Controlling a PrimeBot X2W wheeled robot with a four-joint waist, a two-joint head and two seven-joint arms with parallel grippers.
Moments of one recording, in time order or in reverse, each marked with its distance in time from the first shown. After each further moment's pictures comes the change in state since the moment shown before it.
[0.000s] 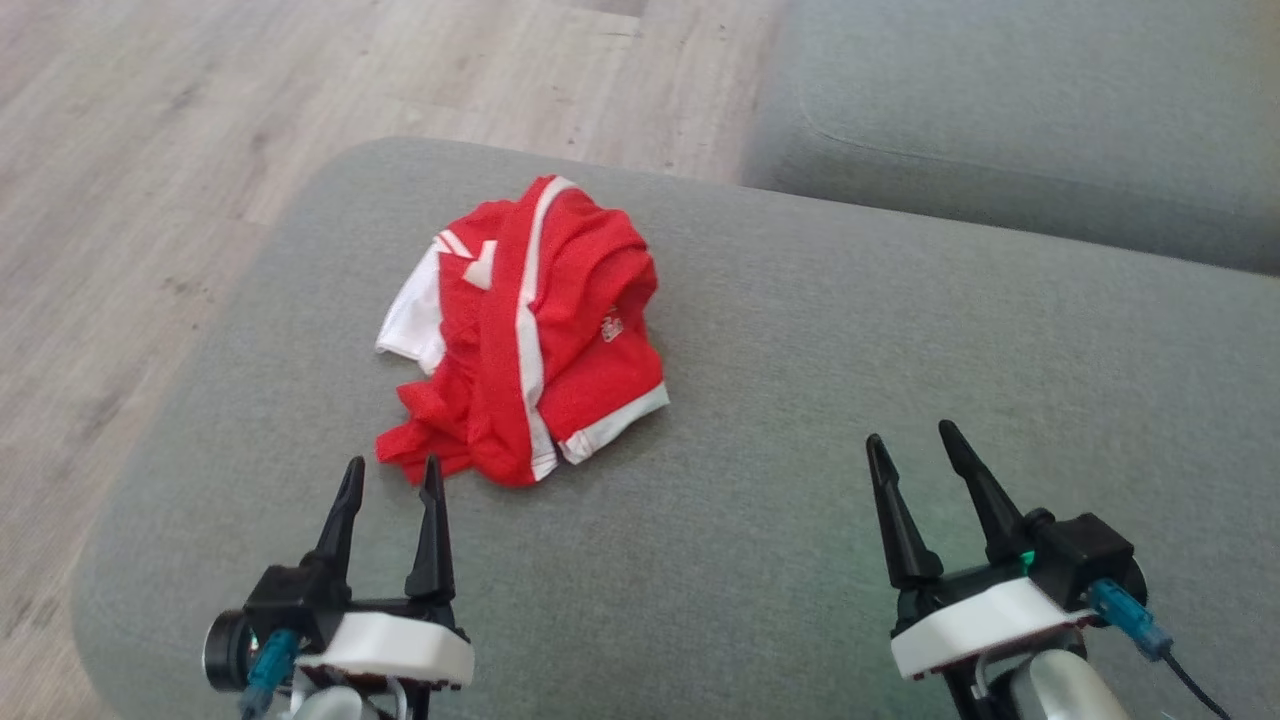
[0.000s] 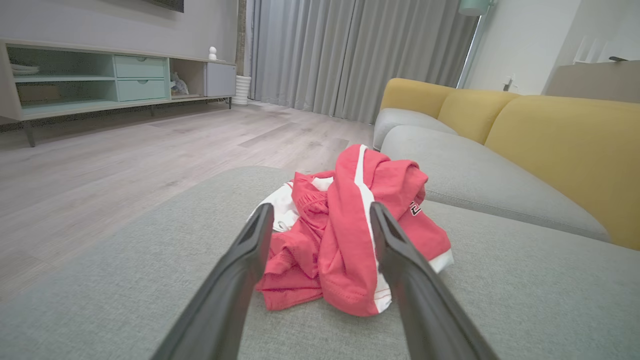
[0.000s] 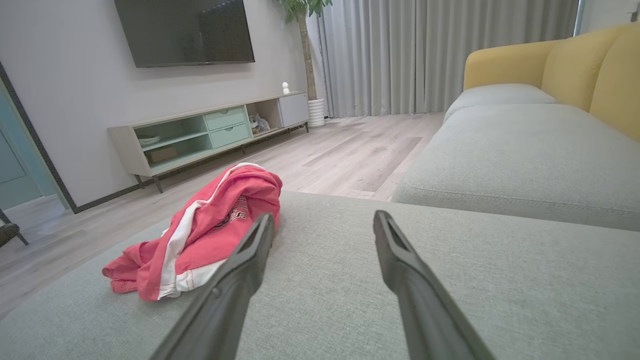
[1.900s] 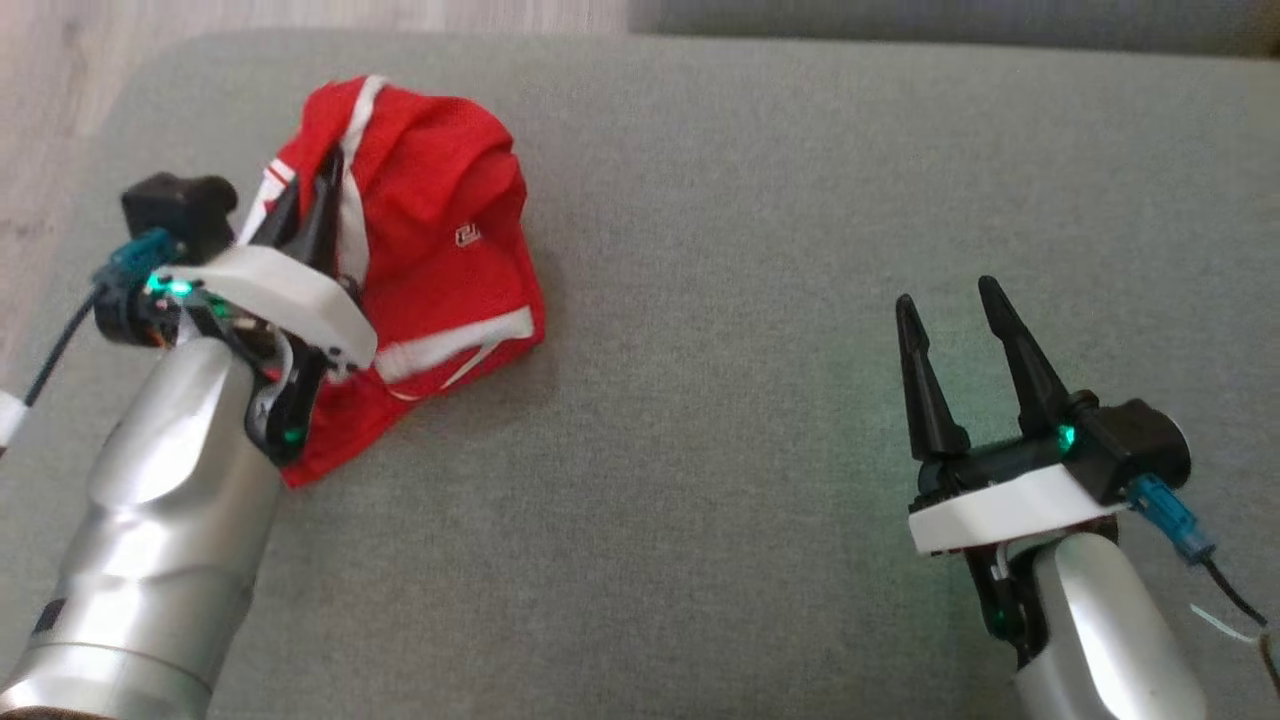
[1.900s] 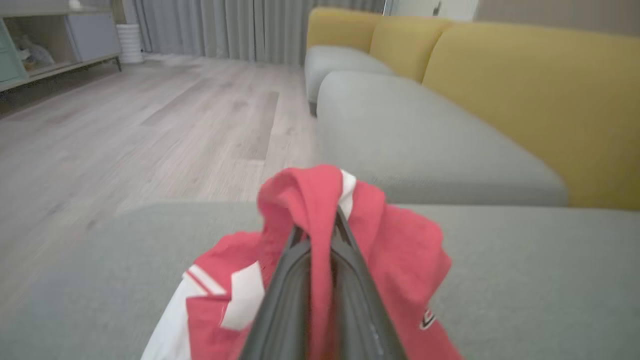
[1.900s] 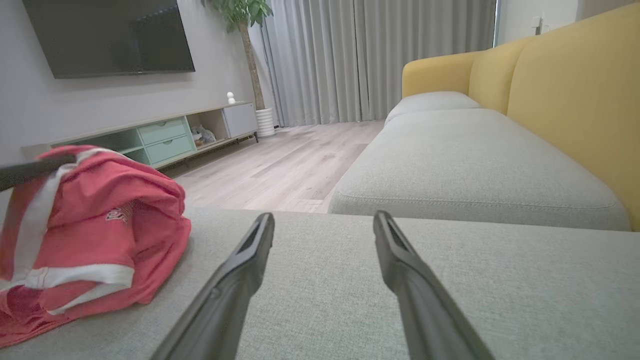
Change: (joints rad) left arm -0.678 0.195 -0.214 0.394 -0.298 -0.133 0.218; right arm -0.167 -0.005 -0.041 -0.059 -0.055 0.000 0.000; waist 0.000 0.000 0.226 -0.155
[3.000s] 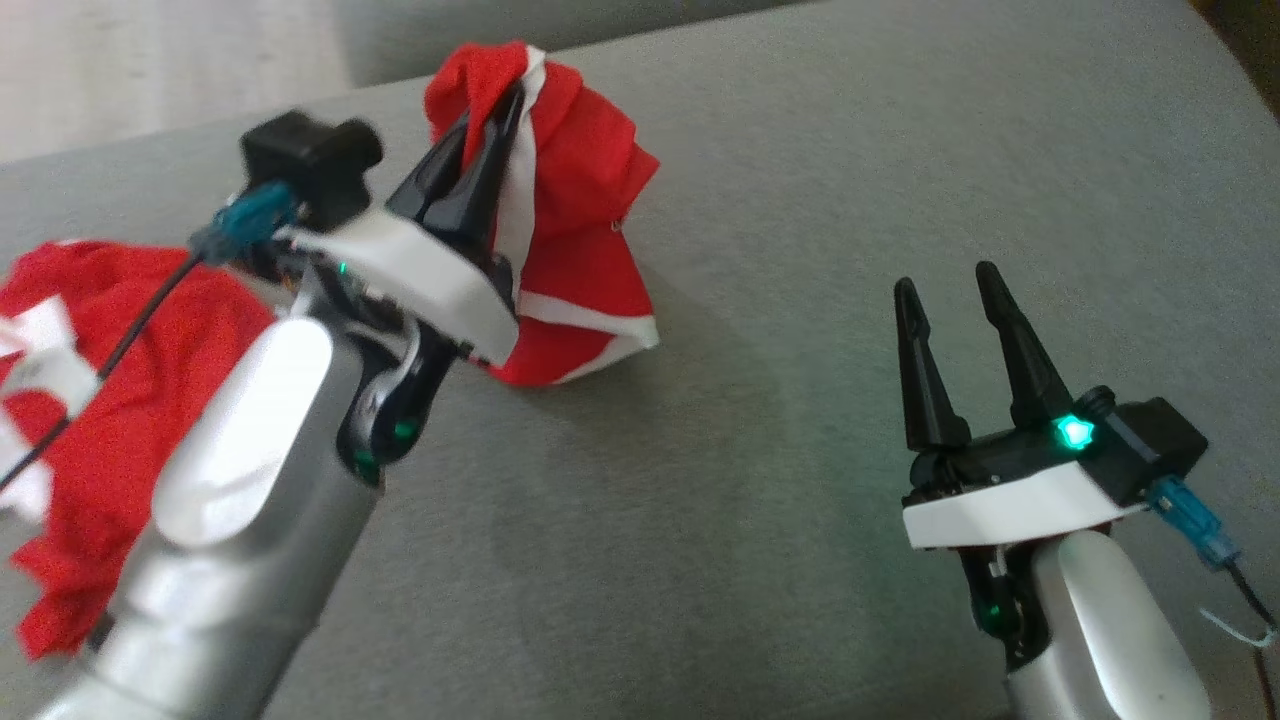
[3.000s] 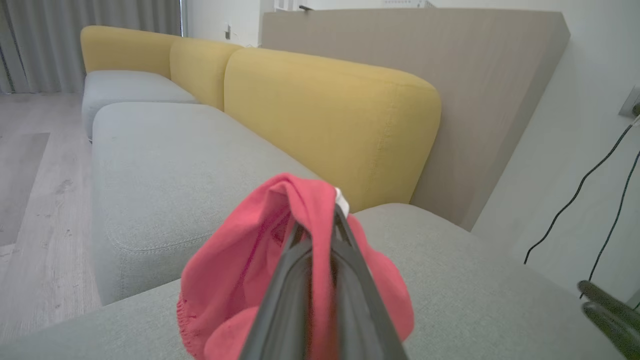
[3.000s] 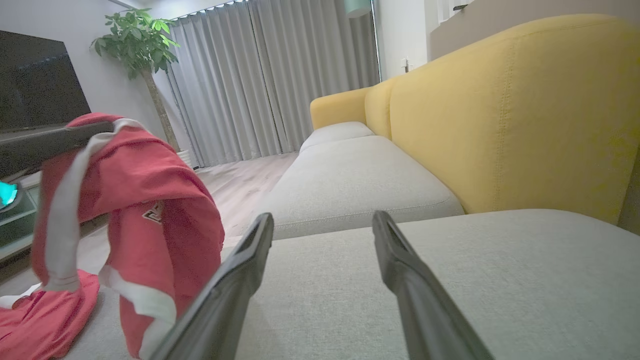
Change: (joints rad) left arm 0.085 -0.007 -0.103 -0.576 -0.063 0.096 0.223; right arm 0.013 0.001 0.031 -0.070 0.104 0.000 0.000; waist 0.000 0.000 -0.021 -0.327
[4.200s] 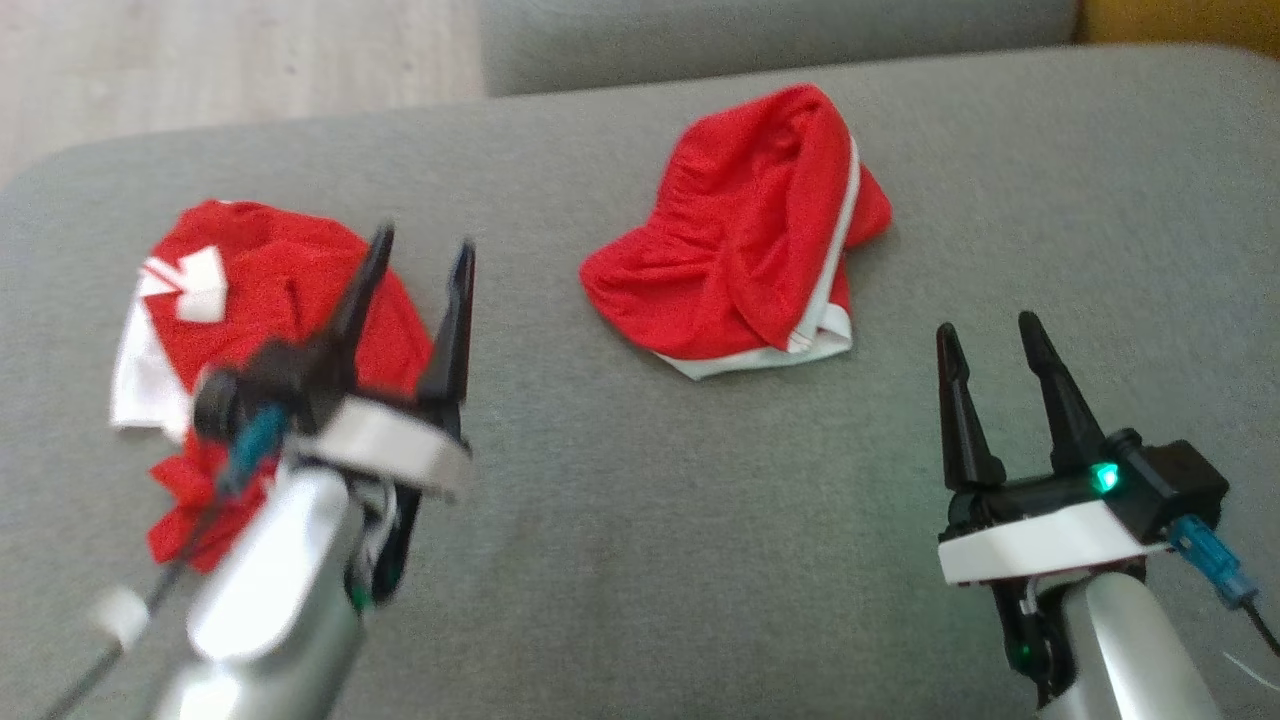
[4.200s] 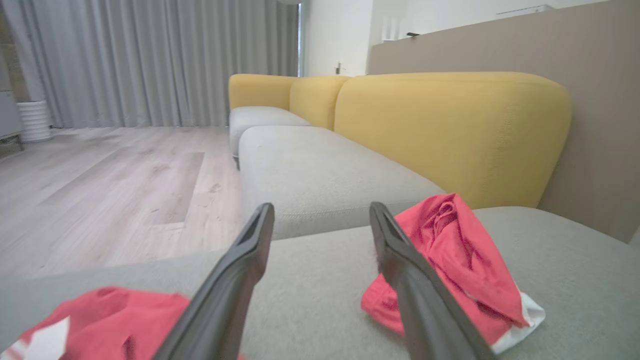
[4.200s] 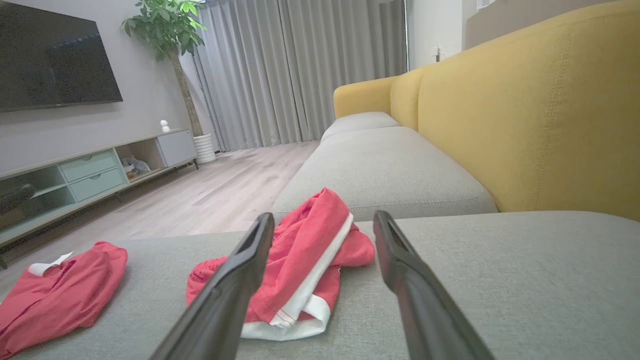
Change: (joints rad) left arm 0.166 0.009 -0.017 0.240 0.123 0.055 -0.420; right arm 0.069 0.000 -0.078 0.016 -0.053 0.000 0.000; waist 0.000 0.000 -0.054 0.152
